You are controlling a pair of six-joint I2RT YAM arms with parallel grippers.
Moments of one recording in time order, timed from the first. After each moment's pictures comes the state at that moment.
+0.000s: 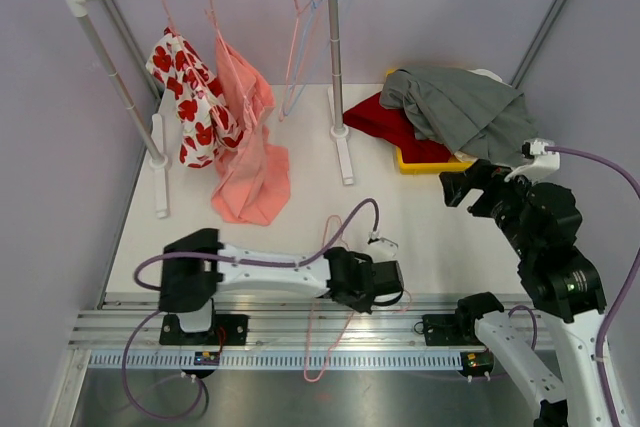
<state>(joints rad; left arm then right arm) -1.46 1.80 1.25 -0.69 -0.24 -0.93 0.26 0.60 1.07 -0.72 0.10 0.42</state>
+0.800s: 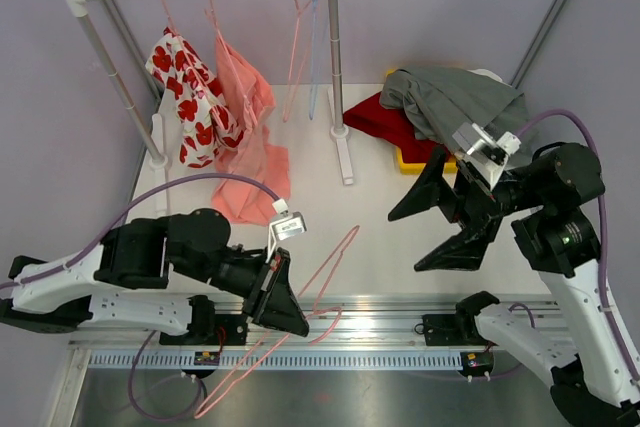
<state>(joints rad) -1.47 0.88 1.33 -0.85 0.36 -0.92 0.40 0.84 1.28 -0.14 -1.40 0.58</state>
